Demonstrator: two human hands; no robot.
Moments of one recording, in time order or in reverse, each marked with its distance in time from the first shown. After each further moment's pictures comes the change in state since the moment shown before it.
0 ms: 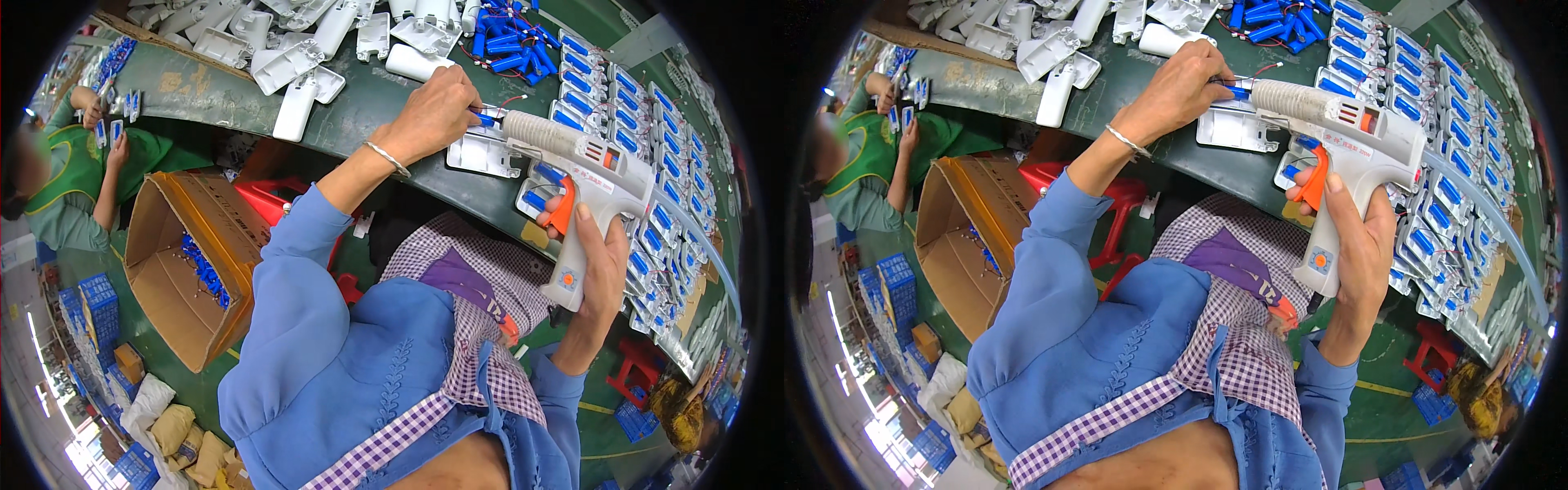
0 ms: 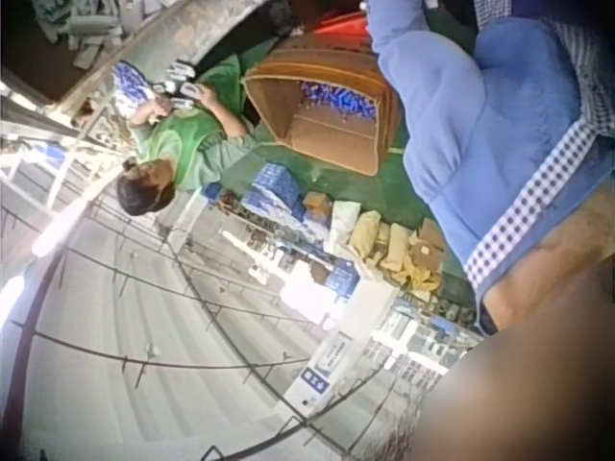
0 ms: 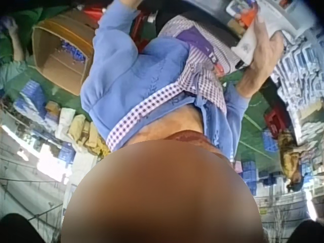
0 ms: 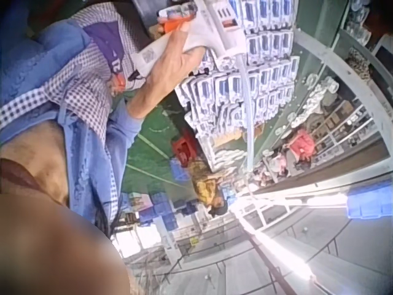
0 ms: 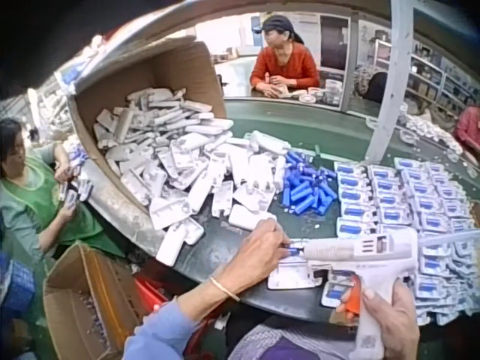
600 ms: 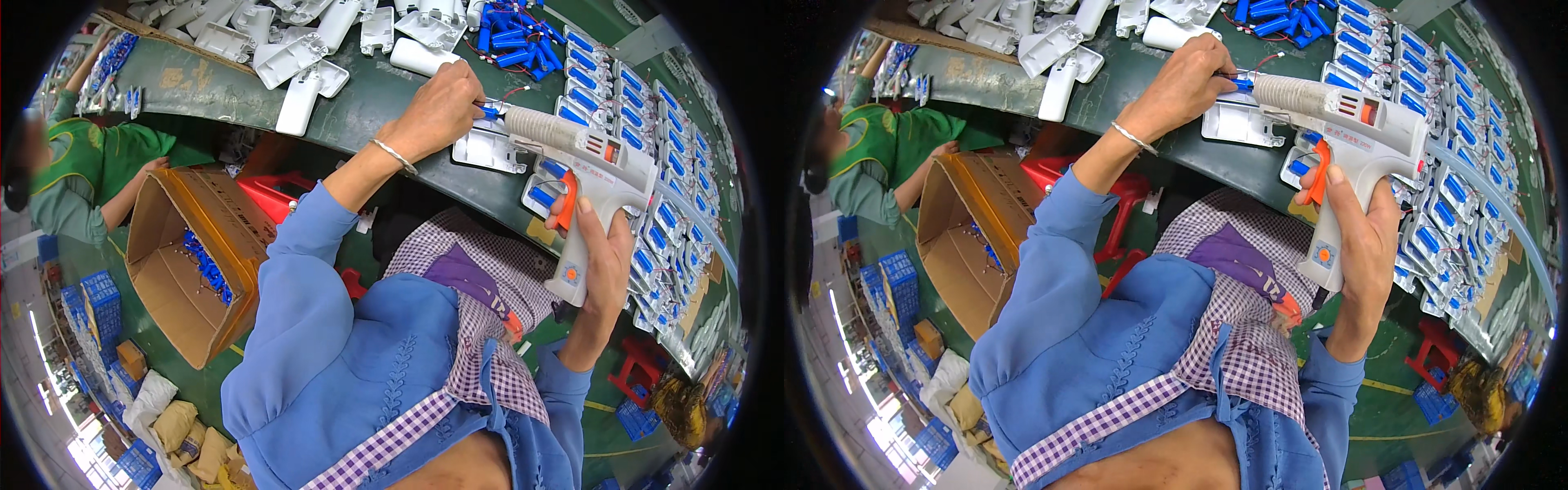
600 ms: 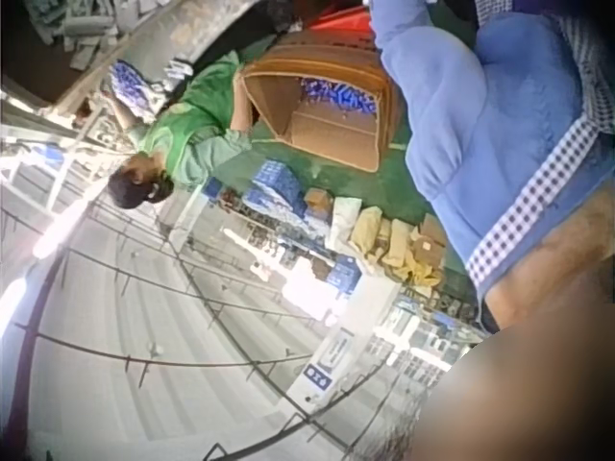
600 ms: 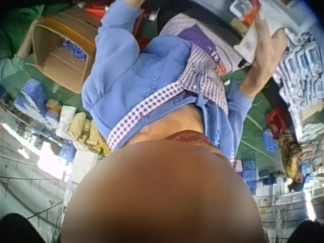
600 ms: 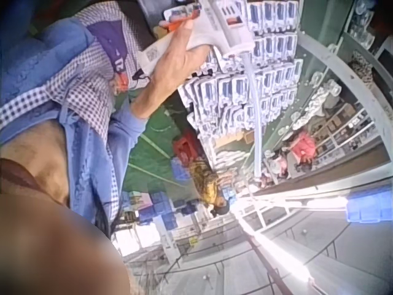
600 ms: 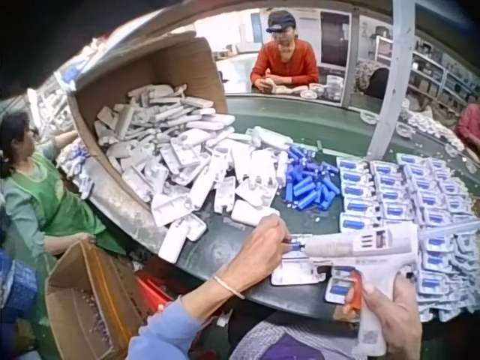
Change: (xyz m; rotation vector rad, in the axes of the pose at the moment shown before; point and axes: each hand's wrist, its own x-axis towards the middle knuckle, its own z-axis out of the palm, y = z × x) left_hand 0.000 0.001 0.001 -0.008 -0.003 -0.027; right_hand 0.001 -0.003 0.002 -0.112 0.007 0.003
